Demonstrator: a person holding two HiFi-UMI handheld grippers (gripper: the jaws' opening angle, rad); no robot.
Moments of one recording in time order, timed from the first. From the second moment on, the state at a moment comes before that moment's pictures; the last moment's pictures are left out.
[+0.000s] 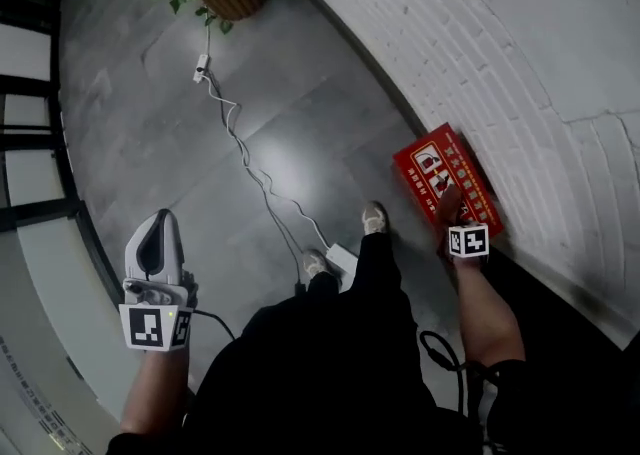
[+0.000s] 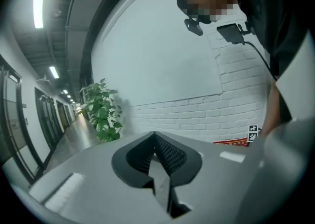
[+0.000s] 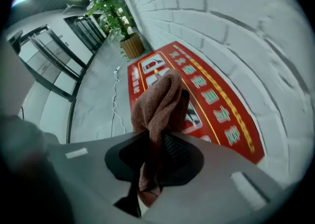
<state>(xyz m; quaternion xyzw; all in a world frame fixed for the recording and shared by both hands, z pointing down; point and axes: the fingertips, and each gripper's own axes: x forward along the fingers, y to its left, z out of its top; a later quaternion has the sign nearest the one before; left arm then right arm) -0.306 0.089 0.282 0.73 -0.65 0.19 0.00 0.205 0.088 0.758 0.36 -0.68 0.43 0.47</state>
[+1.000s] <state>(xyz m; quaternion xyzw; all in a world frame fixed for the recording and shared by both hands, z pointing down) -0.328 0.100 0.271 0.69 -0.69 0.24 0.02 0.138 -0.135 0.727 0.40 -0.76 0.31 0.40</state>
